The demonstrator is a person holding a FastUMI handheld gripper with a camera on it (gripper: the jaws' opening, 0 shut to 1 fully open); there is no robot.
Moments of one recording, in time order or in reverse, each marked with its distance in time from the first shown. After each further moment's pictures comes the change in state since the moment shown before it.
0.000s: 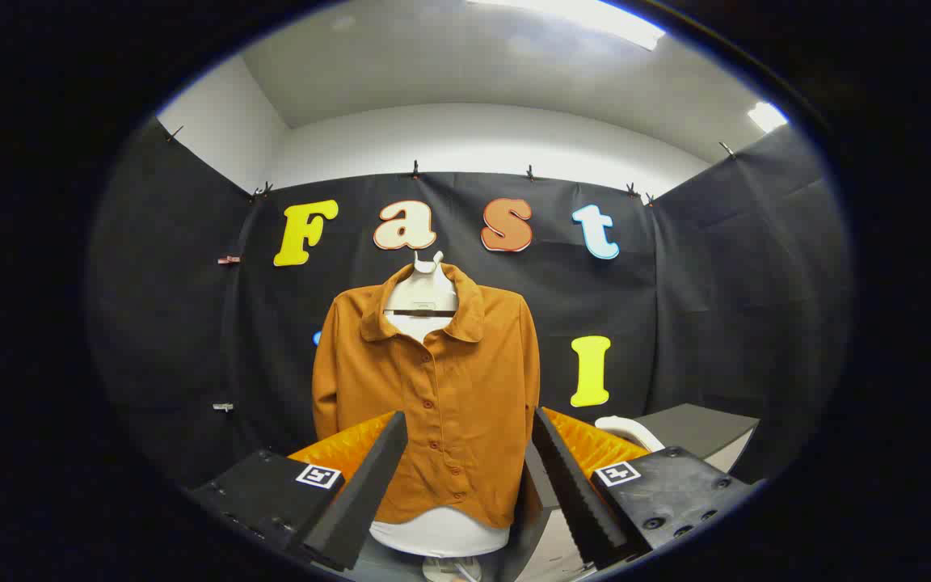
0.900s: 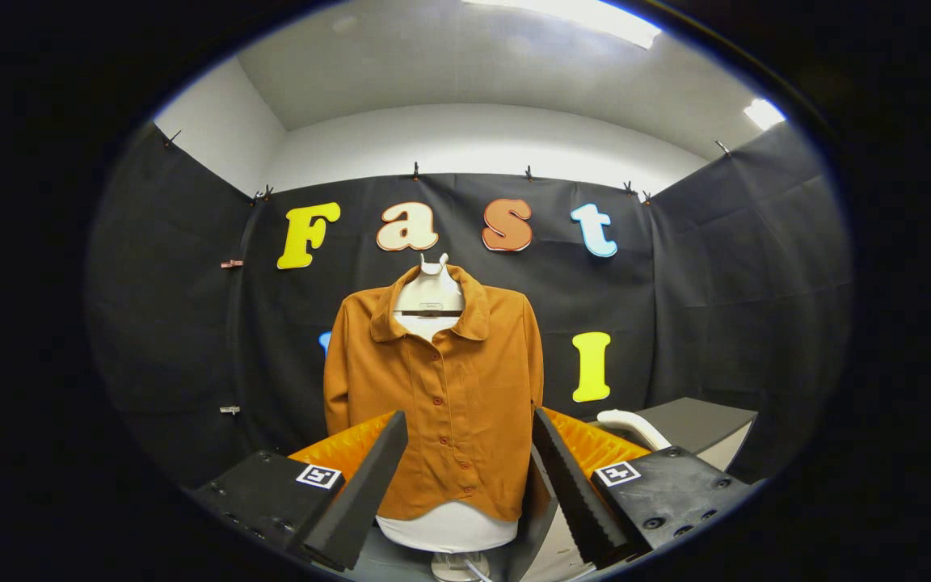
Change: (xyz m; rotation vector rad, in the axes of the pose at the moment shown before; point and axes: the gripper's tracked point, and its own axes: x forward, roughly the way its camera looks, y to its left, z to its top) arm -0.023 0.010 0.002 0.005 0.010 -0.008
